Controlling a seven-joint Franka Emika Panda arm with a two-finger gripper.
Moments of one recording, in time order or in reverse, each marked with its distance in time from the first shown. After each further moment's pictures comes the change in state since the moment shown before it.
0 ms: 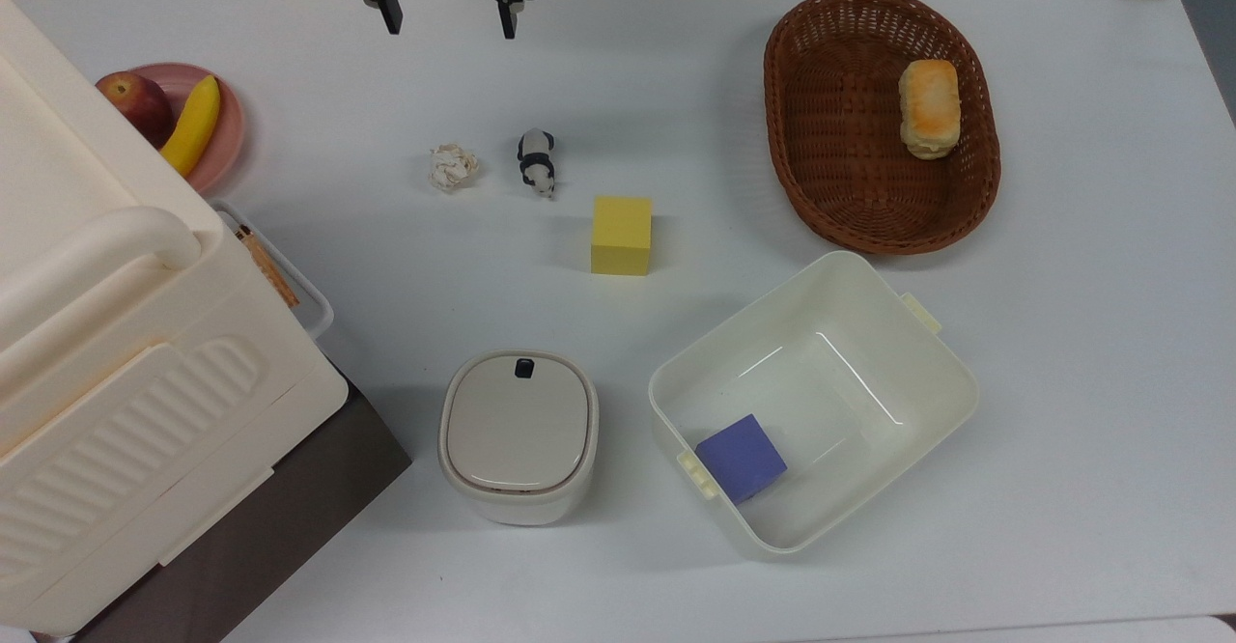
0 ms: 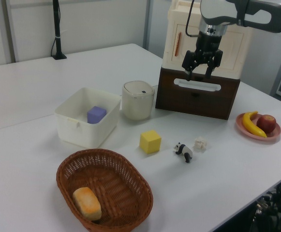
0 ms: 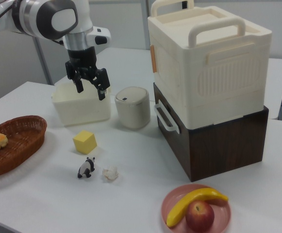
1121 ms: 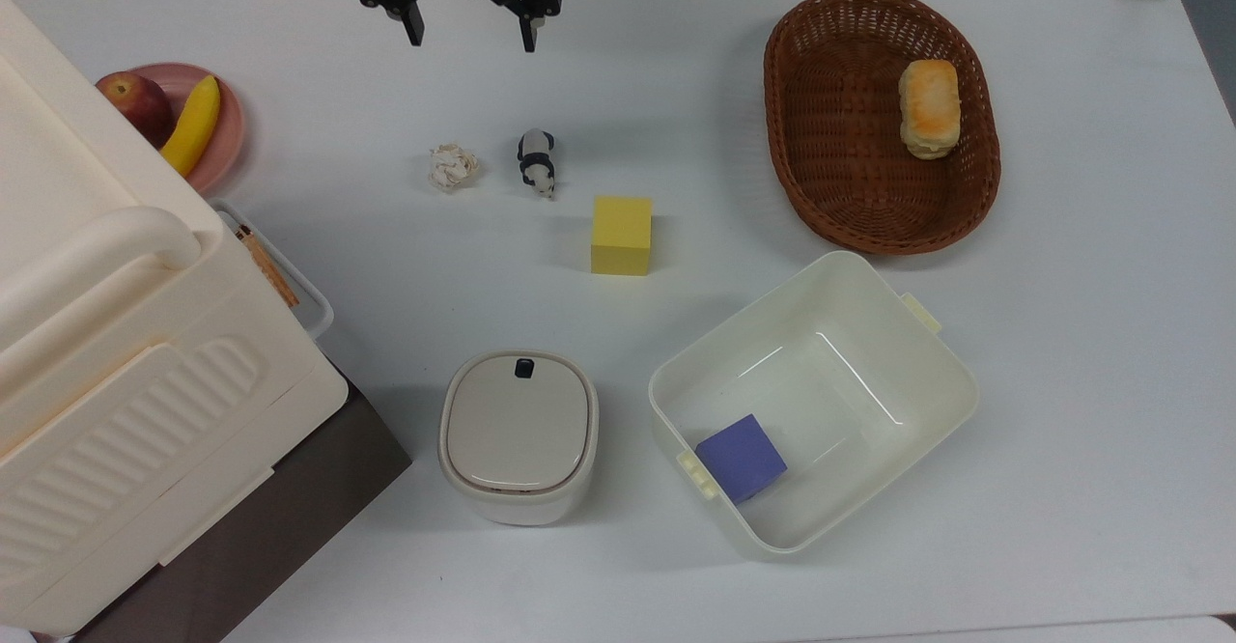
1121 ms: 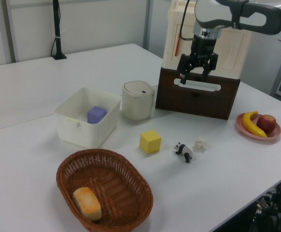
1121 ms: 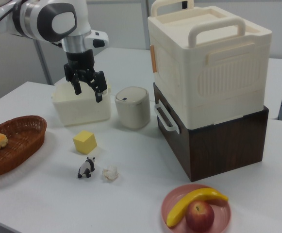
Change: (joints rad) arm 0.017 0.020 0.009 -0.001 -0.002 0.000 0.042
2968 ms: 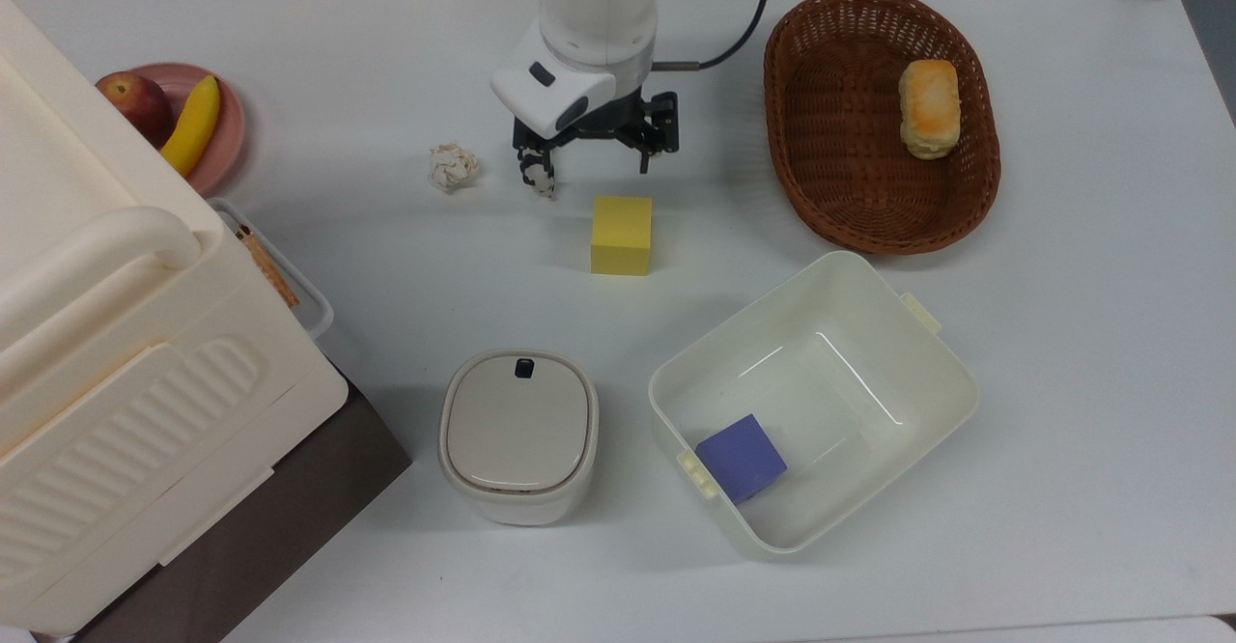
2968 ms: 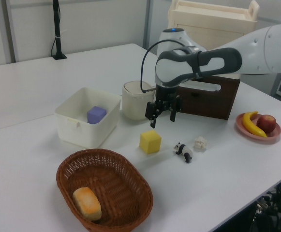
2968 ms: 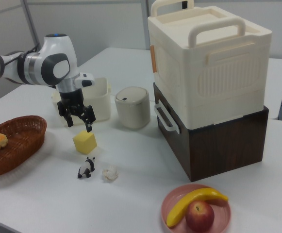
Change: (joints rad) arm 0.193 0.150 0.002 -0.203 -0.067 0.302 0.121
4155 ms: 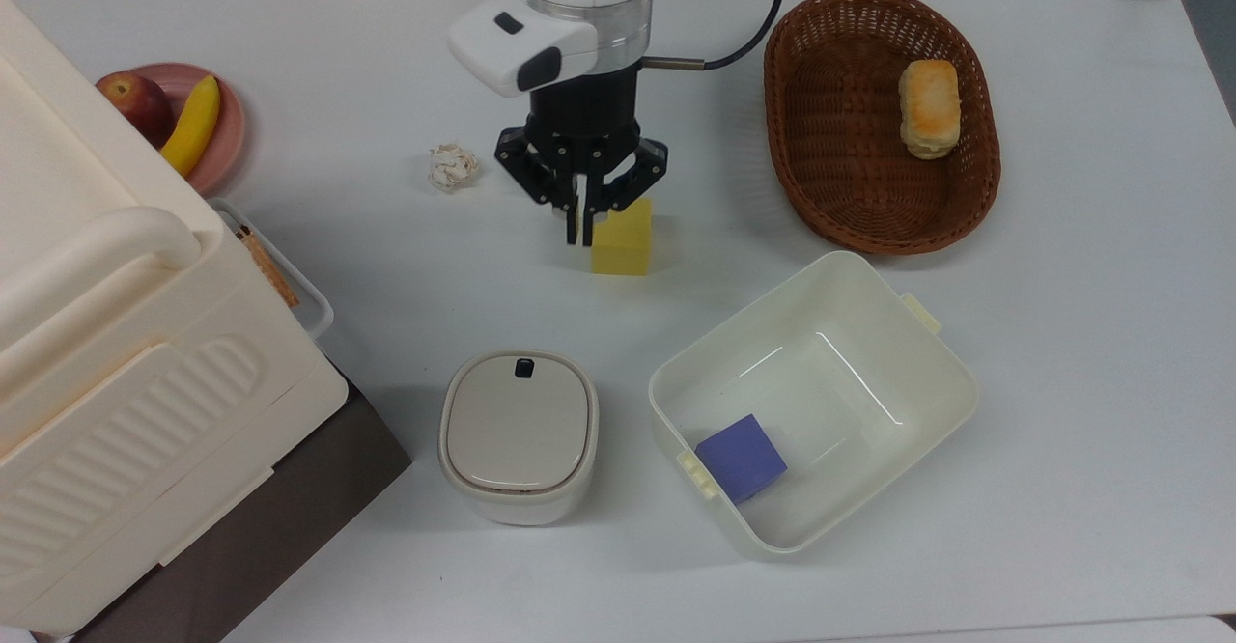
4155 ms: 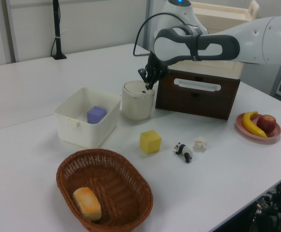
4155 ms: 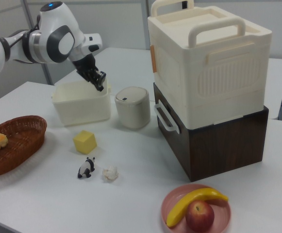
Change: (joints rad) arm -0.021 0.067 -0.015 0.246 -0.045 0.207 0.096
